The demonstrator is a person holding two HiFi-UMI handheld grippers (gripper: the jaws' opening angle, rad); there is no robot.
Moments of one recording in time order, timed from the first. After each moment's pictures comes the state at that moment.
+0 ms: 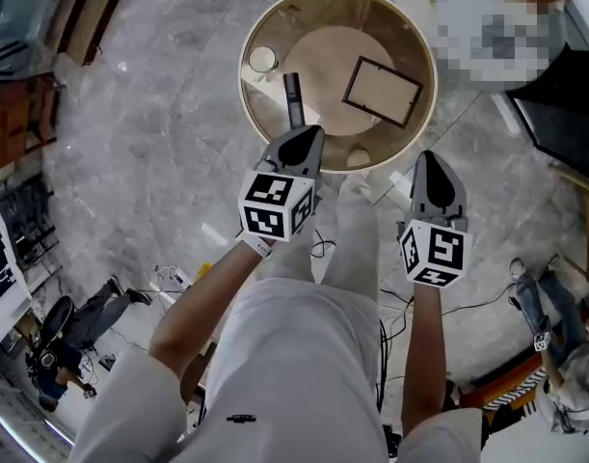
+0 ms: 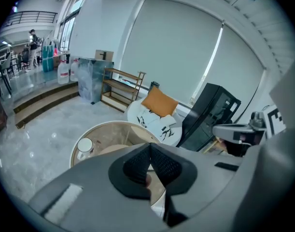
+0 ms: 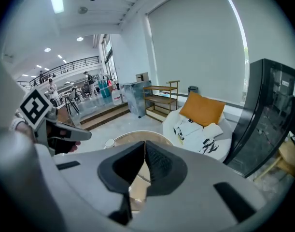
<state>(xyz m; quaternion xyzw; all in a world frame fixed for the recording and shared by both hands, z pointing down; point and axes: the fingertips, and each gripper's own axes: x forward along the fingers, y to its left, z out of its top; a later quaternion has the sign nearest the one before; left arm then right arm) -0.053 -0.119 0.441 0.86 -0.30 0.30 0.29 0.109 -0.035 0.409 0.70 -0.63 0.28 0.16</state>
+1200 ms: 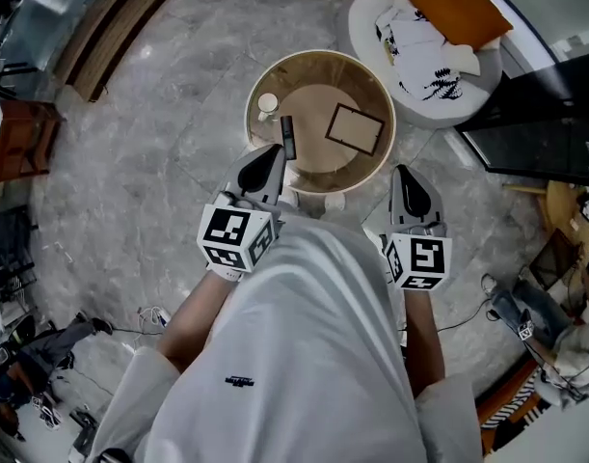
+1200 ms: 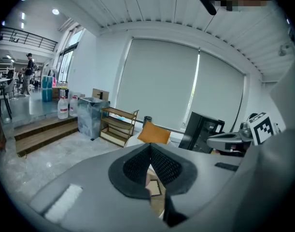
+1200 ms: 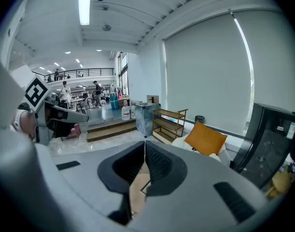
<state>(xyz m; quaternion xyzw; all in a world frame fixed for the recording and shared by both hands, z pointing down) -0.127 -0.098 0.178 0.92 -0.32 0.16 0.18 0.053 0.000 0.192 0.70 -0.68 0.16 0.14</state>
